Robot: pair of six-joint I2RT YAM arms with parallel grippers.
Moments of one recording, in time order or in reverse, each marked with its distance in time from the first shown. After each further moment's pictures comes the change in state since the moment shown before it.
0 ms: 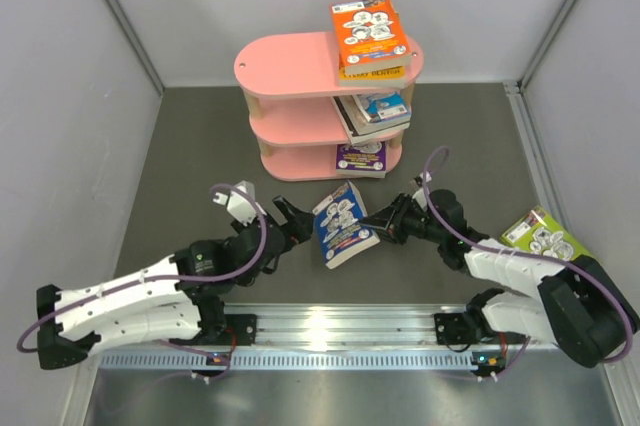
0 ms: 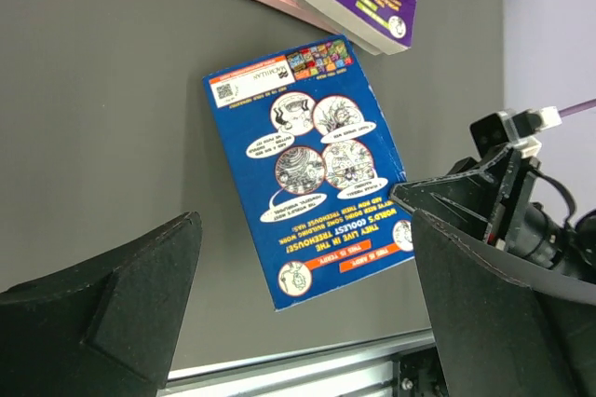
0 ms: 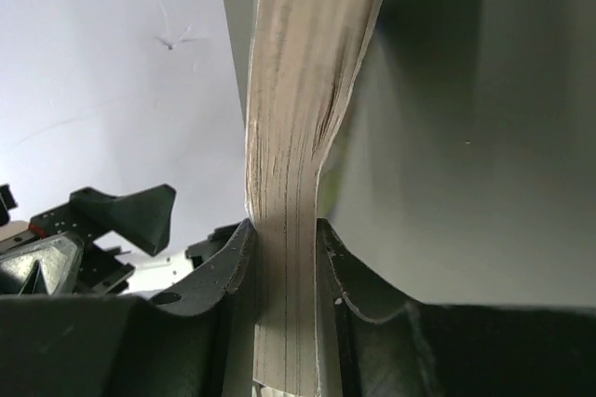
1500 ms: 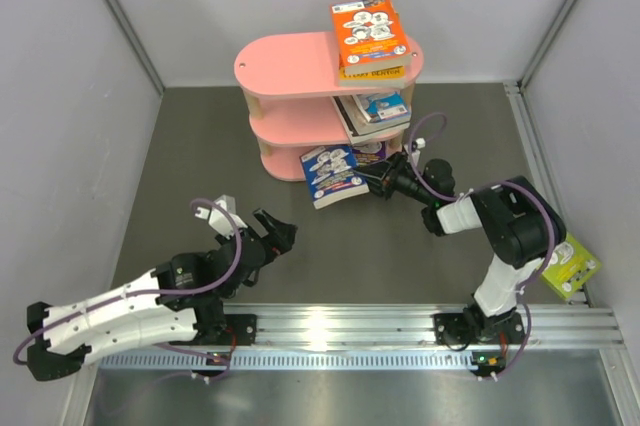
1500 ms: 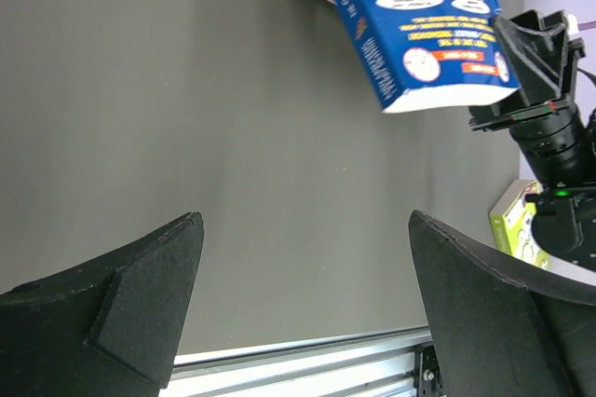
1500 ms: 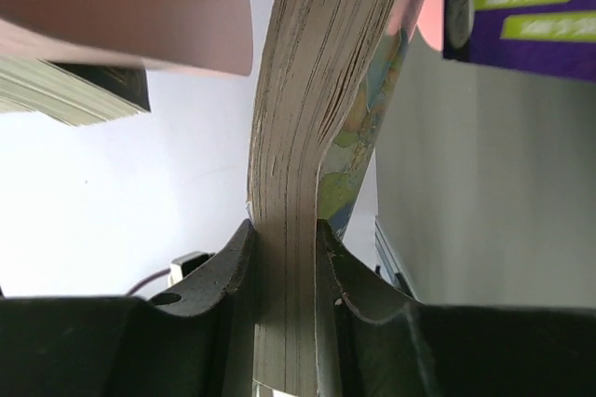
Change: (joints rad) left arm 0.003 -0.216 -0.128 -0.118 0.001 -0.063; right arm -0.145 0.604 0.253 0.704 -0.179 0.330
